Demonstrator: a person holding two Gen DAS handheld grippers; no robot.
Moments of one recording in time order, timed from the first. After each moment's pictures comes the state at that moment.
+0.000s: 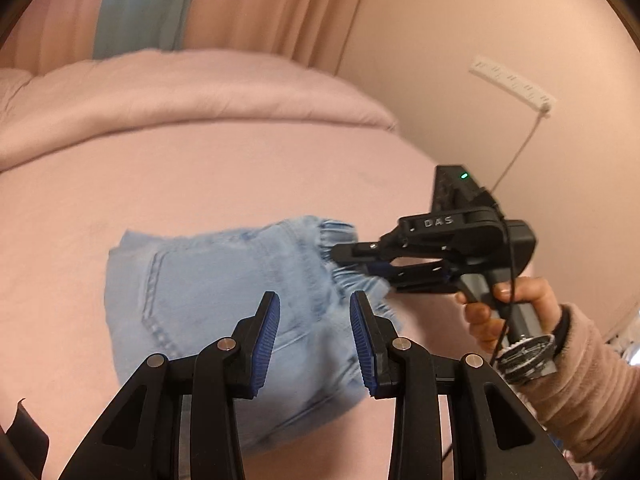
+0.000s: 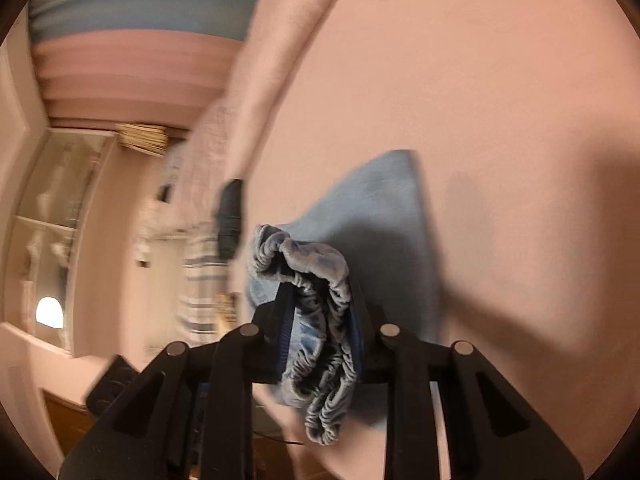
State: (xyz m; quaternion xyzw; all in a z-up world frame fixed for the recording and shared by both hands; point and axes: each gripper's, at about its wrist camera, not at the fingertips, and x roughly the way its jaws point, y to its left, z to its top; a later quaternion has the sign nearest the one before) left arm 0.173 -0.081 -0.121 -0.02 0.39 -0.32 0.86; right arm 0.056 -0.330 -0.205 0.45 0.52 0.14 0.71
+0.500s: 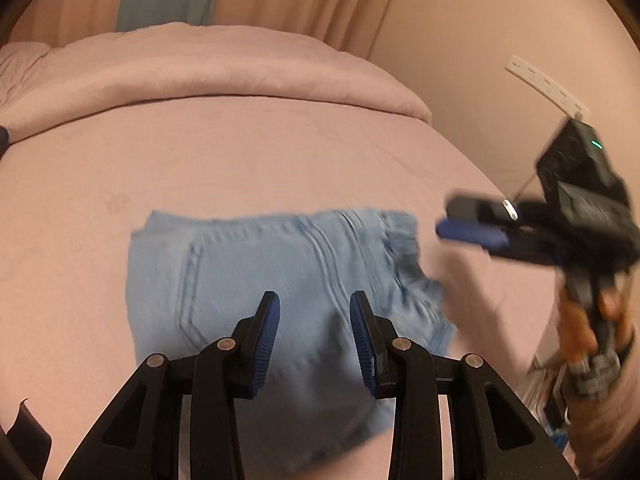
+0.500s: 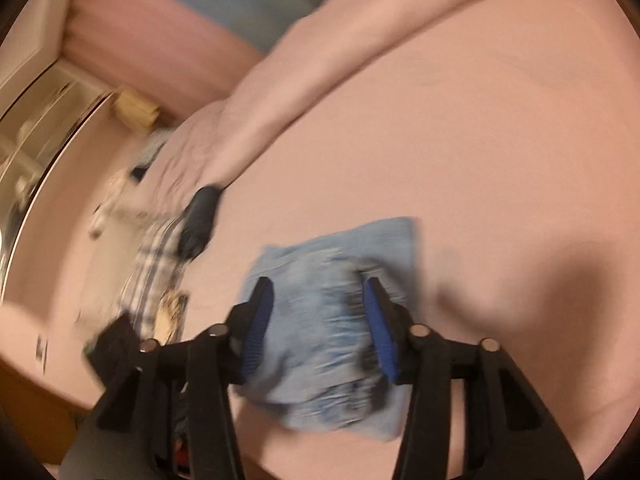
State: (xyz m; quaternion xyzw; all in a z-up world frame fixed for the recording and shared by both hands) left arm 0.216 -0.067 -0.134 -0.04 0.42 -0.29 0.86; right arm 0.041 -0.304 -0.119 0.31 0.48 0.15 0.81
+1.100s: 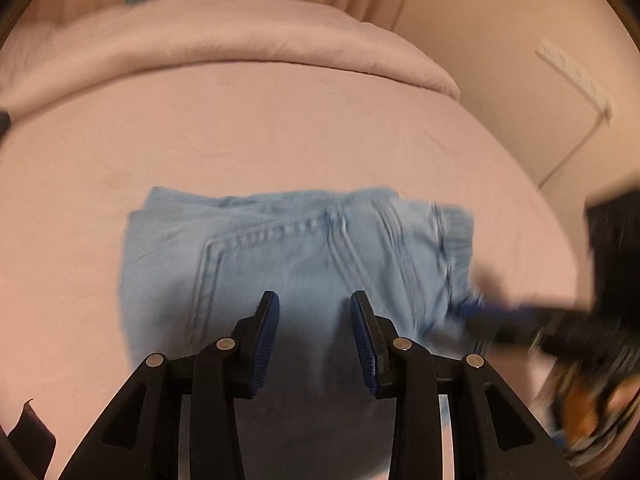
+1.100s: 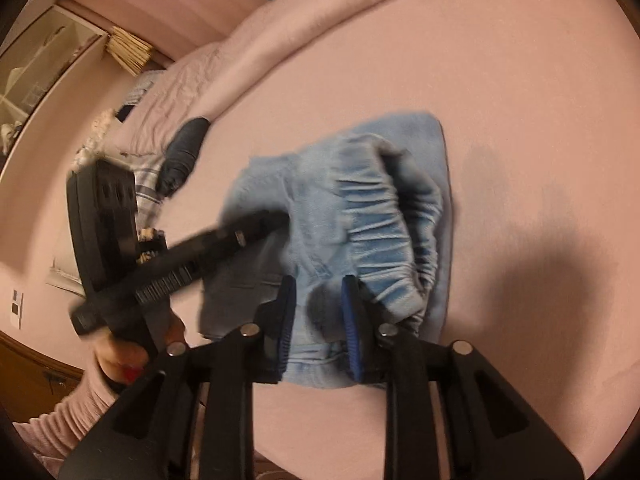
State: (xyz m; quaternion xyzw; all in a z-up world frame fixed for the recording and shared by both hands) left arm 0.235 -0.079 -0.162 0.00 0.47 -0.25 0.85; right arm 0.017 -0.283 -0.155 0.25 0.54 0.15 0.79
